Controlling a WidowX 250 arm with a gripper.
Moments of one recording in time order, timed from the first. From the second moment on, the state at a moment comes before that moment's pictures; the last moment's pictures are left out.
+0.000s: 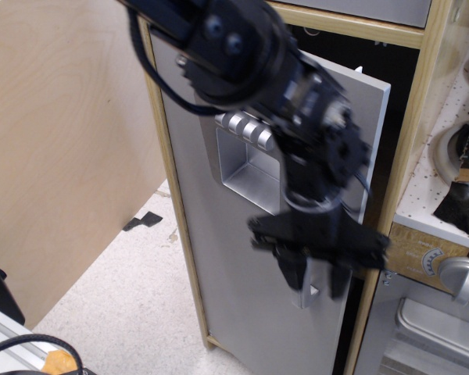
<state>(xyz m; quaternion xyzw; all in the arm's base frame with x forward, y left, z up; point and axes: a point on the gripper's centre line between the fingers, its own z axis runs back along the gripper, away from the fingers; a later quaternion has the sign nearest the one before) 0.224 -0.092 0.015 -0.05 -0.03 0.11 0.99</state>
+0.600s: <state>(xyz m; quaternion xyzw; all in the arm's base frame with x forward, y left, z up) 0.262 -0.149 0.019 -0.06 0.01 -0.06 1.00</state>
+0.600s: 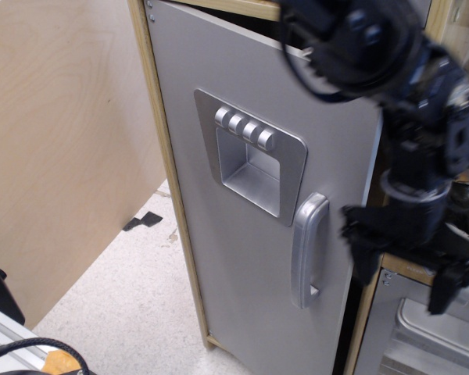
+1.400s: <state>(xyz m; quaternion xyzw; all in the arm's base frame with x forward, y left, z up) 0.328 -0.150 0.034 -0.01 -0.12 -0.12 0.99</state>
